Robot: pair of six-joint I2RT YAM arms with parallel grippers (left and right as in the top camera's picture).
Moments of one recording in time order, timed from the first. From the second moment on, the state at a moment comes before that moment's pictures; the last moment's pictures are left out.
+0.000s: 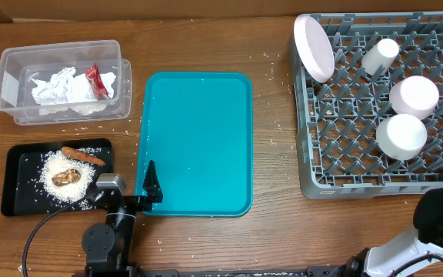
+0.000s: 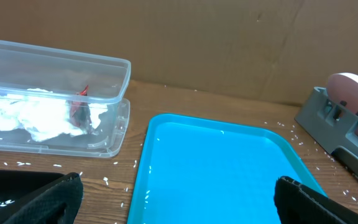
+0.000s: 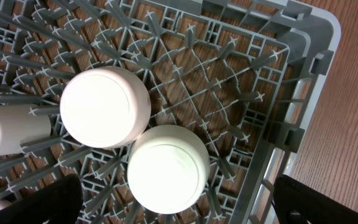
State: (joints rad) left arm 0.03 0.02 0.01 -0.07 0.09 -0.21; right arm -0.44 1.86 2.05 -1.48 0.27 0.78
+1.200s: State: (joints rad) left arm 0.03 0.02 0.01 -0.07 0.09 -0.21; right arm -0.31 1.24 1.66 -1.08 0.14 0.77
